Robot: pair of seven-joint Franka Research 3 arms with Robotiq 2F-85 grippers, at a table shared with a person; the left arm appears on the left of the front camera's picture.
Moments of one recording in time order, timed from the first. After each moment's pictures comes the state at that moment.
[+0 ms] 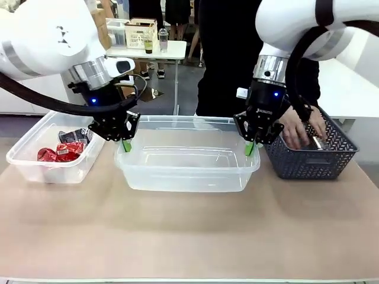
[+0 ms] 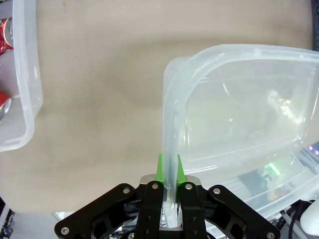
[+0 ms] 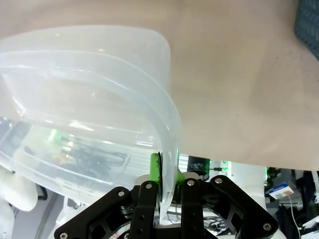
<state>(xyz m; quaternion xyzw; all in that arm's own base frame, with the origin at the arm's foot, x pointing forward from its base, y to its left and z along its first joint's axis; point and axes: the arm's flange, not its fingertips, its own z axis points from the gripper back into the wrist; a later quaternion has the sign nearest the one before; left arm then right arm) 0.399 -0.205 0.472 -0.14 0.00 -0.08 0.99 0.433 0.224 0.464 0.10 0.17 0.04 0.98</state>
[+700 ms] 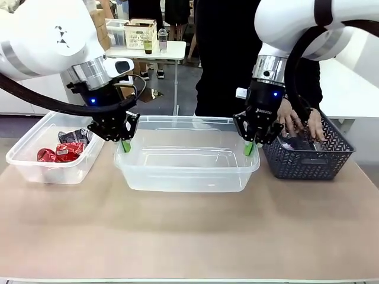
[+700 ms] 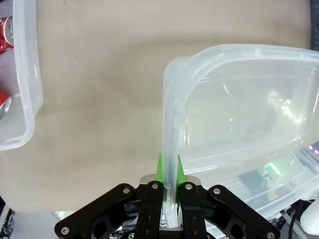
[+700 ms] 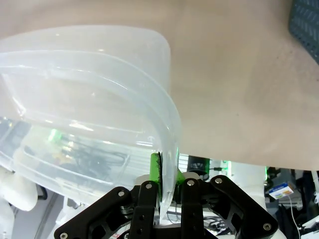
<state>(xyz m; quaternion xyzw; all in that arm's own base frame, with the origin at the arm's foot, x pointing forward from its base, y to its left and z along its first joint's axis) 0.399 -0.205 0.473 -0.14 0.00 -0.08 0.99 0.433 0.224 0.464 0.10 0.17 0.04 0.98</state>
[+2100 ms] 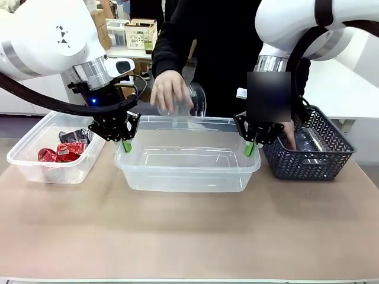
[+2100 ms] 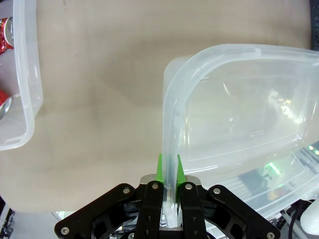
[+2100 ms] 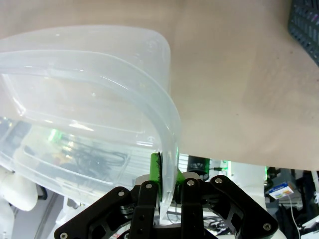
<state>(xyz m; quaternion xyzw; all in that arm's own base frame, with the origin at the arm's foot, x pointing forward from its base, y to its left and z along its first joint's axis) 0.399 -0.205 0.473 -0.14 0.00 -0.08 0.99 0.433 0.224 0.464 0.10 0.17 0.04 0.98</state>
